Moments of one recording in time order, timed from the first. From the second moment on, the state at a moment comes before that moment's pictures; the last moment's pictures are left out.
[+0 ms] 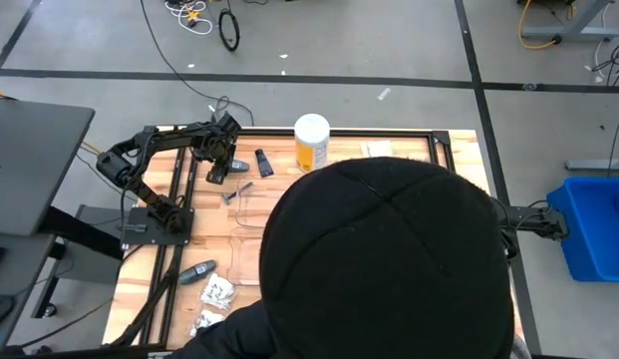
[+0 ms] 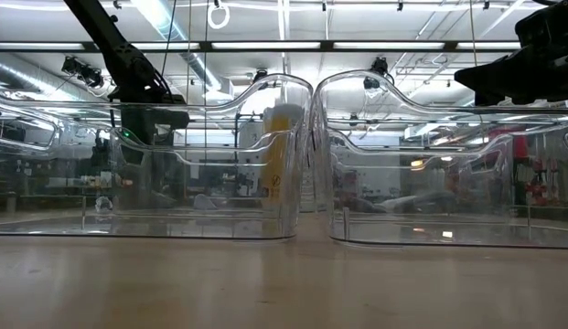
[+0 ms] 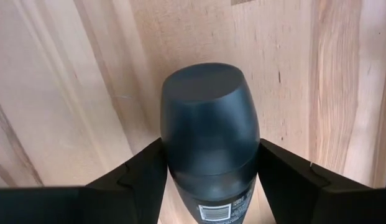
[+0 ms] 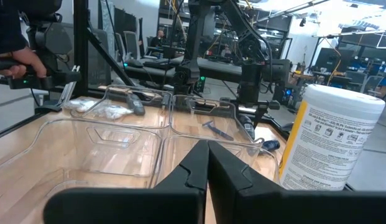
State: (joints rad) left arm 0.94 1.57 0.80 -0.59 -0.06 -1.96; right arm -0.06 0.00 0.01 0.02 -0.06 -0.17
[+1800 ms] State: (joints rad) left arm 0.94 1.32 0.84 -0.75 -0.04 -1.77; right arm -0.06 0.00 0.01 0.02 -0.05 -0.17
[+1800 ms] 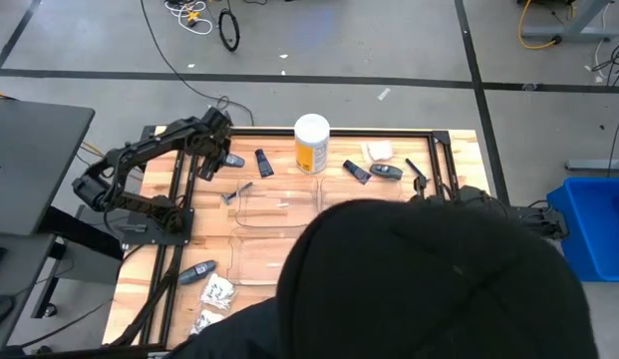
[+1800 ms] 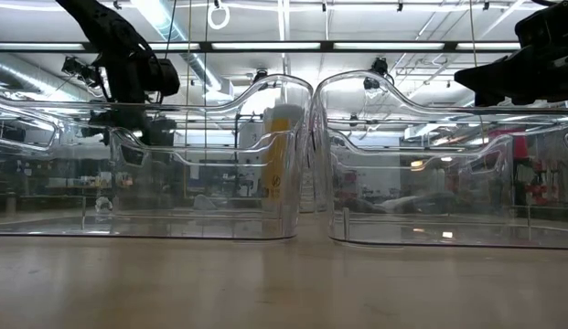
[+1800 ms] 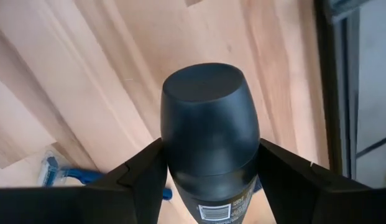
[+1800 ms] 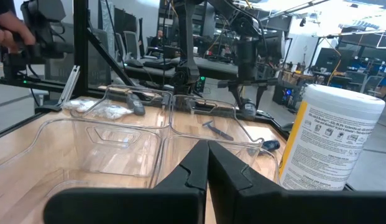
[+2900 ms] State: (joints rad) left arm 0.93 1.29 1.01 -0.57 -0.02 -1.11; right arm -0.06 0.00 0.01 0.02 -0.05 -0.17
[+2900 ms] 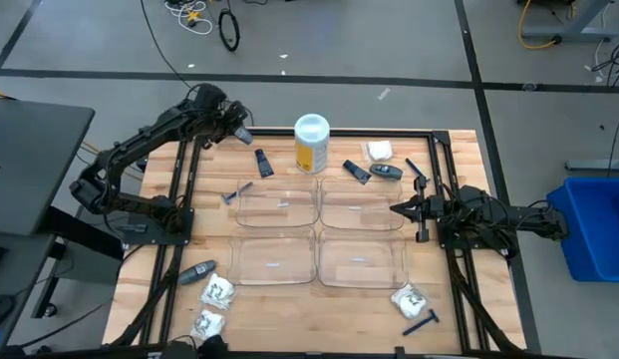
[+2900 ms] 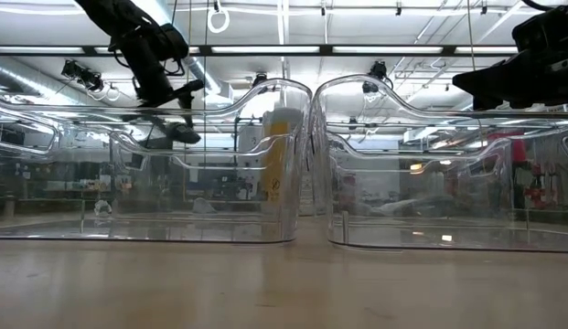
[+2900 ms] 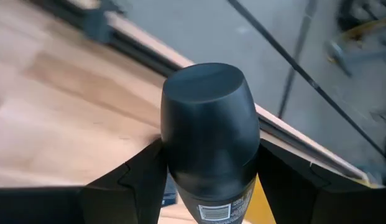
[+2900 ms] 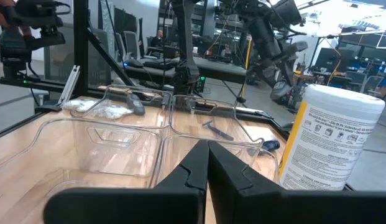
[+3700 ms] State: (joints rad) left arm 0.70 1.22 1.01 -0.55 -0.03 -0.70; right arm -0.06 0.00 0.01 0.02 -0.05 -0.17
